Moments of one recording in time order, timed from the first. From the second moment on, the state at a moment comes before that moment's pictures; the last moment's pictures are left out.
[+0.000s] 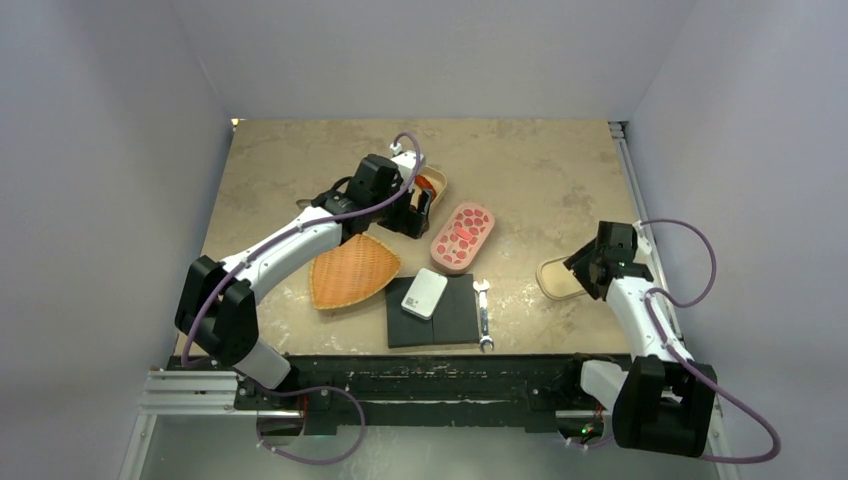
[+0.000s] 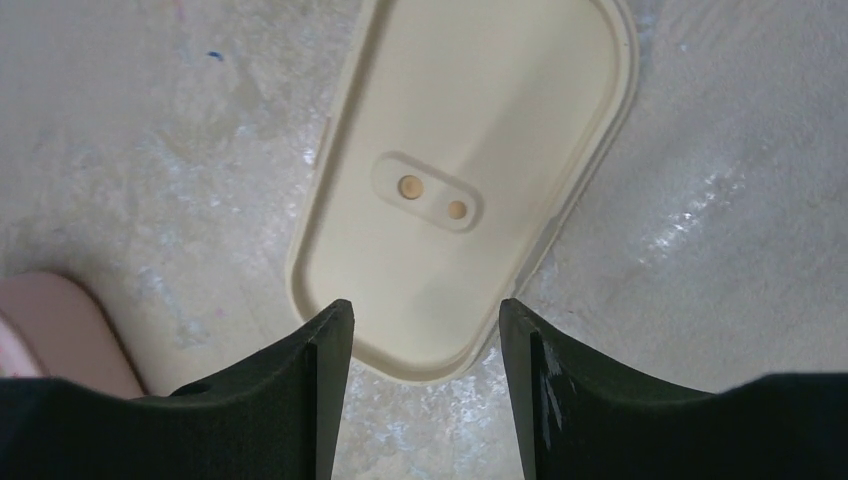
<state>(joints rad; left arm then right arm) -0.60 1.56 1.23 -0.38 0.07 -0.18 -0.14 1.05 0.61 -0.50 0.15 0.77</state>
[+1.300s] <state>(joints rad) -0.60 1.54 1.16 -0.25 0.31 -0.26 0.00 1.09 0.51 -0.17 -0.19 0.84</state>
